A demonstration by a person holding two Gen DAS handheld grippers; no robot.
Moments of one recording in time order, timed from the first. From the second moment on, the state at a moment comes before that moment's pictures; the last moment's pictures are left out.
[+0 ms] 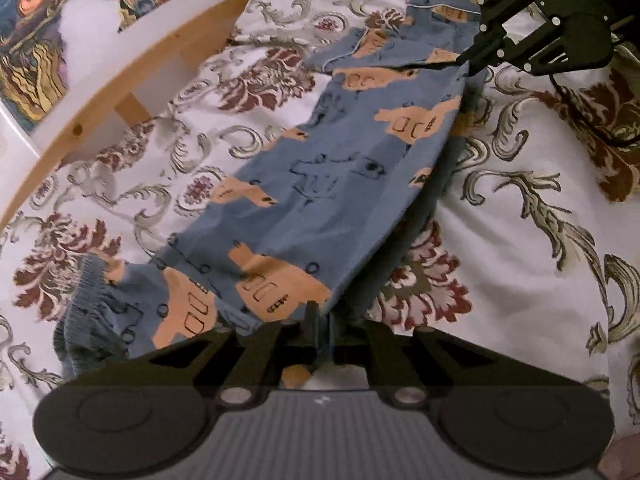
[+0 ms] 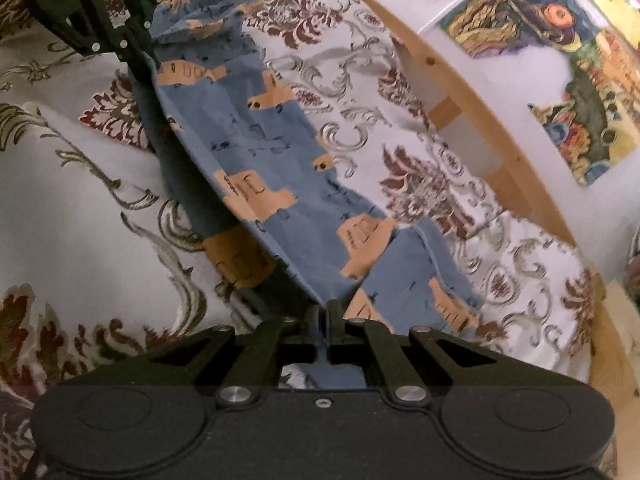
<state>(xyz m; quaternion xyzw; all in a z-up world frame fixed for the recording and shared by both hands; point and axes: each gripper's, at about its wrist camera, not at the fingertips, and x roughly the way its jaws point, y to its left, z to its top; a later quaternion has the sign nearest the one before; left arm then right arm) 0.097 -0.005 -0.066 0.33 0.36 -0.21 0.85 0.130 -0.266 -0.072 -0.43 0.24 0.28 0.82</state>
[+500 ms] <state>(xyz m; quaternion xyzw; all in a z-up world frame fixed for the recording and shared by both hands) 0.103 0.021 -0.011 0.11 0.41 -0.26 0.87 0.122 -0.293 -0.033 -0.26 0.31 0.21 0.89</state>
